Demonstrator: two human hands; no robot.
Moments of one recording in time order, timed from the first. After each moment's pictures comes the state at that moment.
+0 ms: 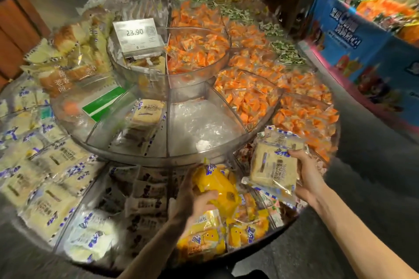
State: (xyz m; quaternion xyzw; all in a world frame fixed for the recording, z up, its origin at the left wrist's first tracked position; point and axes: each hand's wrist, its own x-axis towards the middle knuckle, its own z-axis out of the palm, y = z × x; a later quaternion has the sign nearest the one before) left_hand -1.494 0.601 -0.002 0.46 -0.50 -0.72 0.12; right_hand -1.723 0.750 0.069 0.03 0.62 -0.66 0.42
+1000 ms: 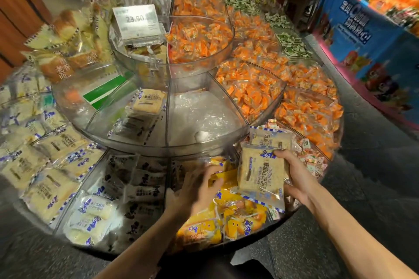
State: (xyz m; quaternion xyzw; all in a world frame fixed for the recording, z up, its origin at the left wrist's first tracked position) left_hand -1.510 0.597 -0.015 0.28 -0.88 -0.36 0.12; right_hand -1.703 0.749 0.079 -0.03 0.61 -0.61 0.50
